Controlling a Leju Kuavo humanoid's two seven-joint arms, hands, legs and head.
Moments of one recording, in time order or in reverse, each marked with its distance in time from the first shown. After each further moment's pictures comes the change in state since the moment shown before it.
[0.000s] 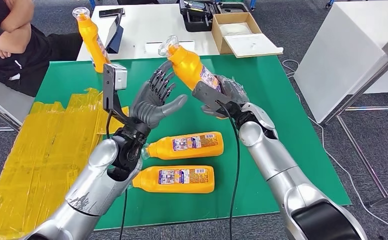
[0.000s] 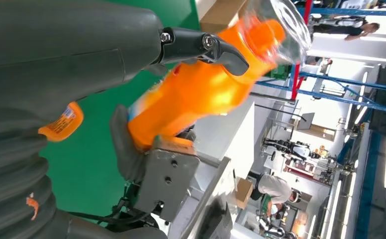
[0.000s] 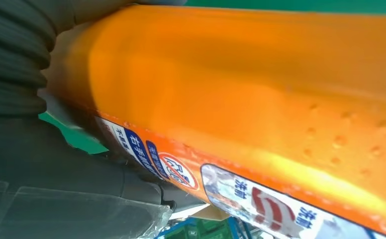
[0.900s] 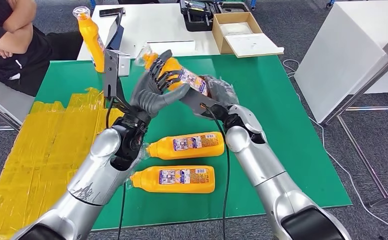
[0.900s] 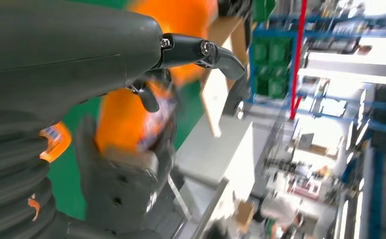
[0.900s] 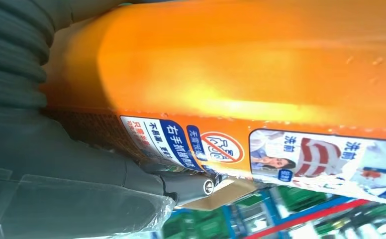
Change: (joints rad) left arm -0.061 -0.026 0.032 0.037 -0.094 0.059 0.021; right arm 0.044 0.076 -0.040 -0.076 0.088 -0.043 0.060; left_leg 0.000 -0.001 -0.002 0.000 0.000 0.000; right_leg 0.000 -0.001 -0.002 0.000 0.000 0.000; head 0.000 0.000
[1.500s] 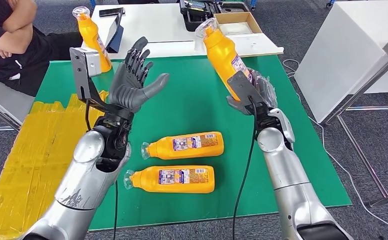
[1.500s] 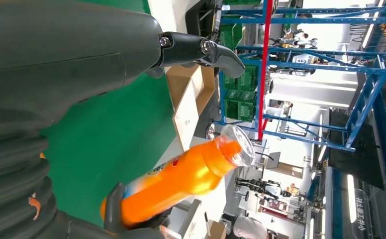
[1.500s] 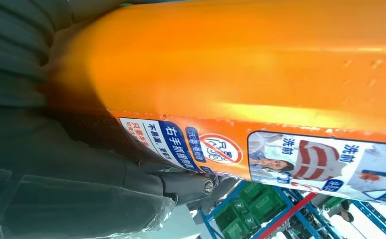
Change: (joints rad) left arm 0.056 0.014 0.086 -0.136 -0.086 0.000 -0.014; right arm 0.100 -0.062 -0.246 -0.114 -0.078 -0.091 -0.063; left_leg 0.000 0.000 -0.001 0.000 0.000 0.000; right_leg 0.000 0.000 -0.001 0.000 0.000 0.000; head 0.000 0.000
